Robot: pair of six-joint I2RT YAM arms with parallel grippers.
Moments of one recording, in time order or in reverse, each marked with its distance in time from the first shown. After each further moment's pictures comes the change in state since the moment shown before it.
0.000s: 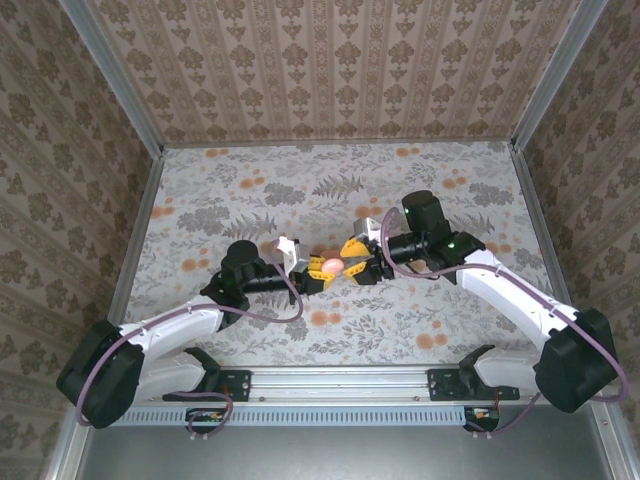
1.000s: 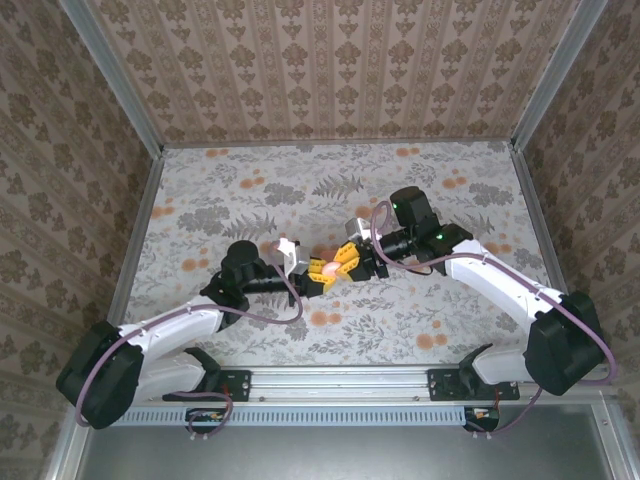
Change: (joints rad) left arm -0.001 -0.006 0.000 -0.008 0.033 -0.005; right arm 0.023 0.094 0.061 -0.046 -0.092 -0.066
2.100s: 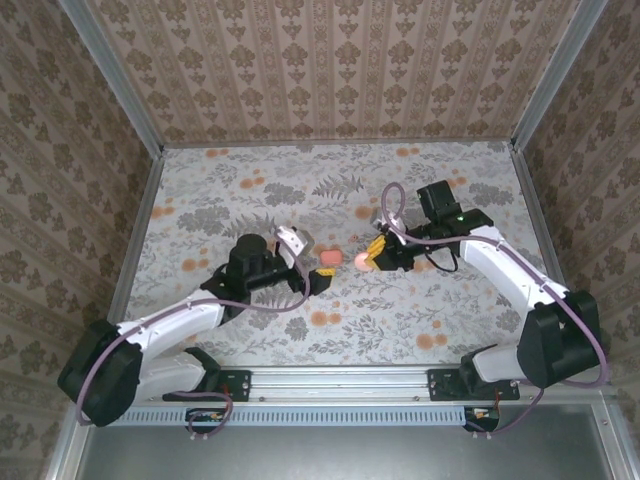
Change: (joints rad) left arm 0.001 0.029 0.083 -0.258 -0.422 0.030; right arm -0.228 0.036 0.064 -0.389 0.165 -0.109
